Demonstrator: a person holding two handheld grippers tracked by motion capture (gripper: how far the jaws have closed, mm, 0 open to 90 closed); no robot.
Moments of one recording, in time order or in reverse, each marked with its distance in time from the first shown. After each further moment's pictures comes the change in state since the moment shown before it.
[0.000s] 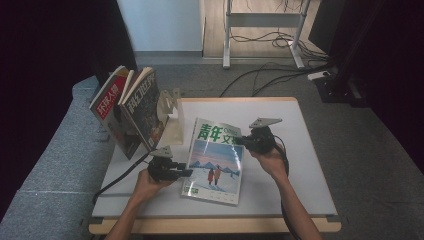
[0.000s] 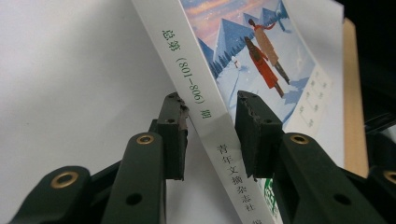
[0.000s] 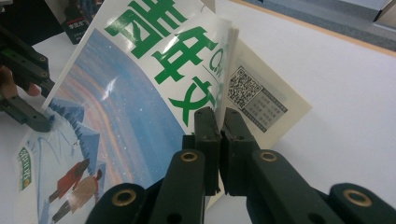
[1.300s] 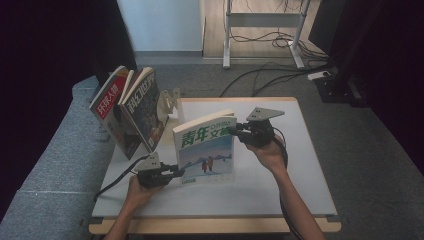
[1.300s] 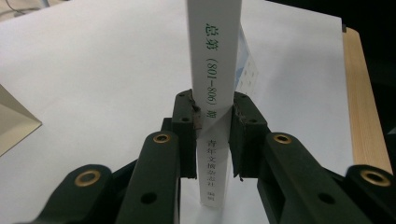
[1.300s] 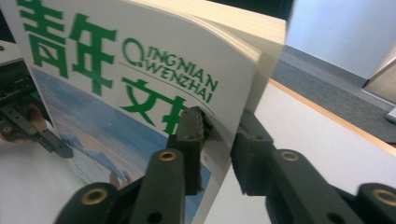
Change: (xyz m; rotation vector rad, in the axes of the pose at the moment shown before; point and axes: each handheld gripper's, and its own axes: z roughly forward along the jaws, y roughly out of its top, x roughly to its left) left arm -0.025 -0.023 -0.028 -0.162 0.130 0.194; right arm 0.032 0.047 -0.032 -0.154 0.026 -0.133
